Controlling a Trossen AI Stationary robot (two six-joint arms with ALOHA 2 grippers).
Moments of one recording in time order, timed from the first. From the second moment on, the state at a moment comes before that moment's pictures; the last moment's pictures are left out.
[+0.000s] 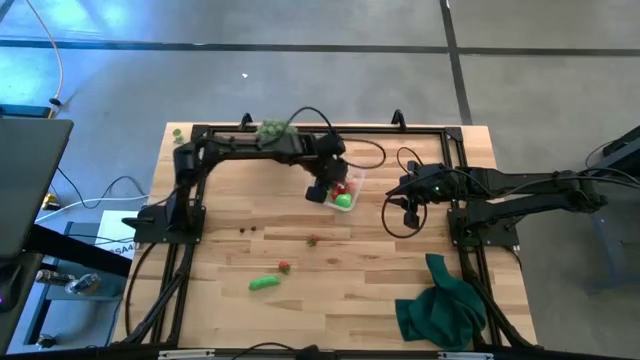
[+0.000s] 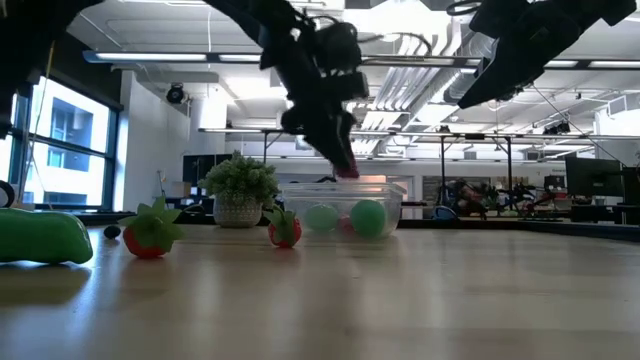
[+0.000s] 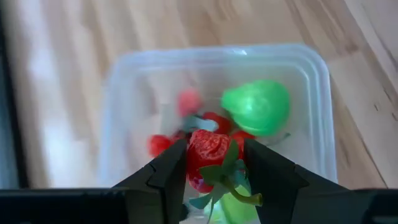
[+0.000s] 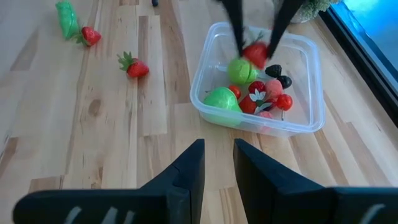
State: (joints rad) left arm 0.41 2.00 1.61 -0.65 0.14 0.65; right arm -0.08 0.86 0.67 -0.47 0.07 0.00
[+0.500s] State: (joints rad) left arm 0.41 2.10 1.61 -0.68 0.15 0.66; right arm -0.08 0.86 0.67 -0.47 0.06 0.00
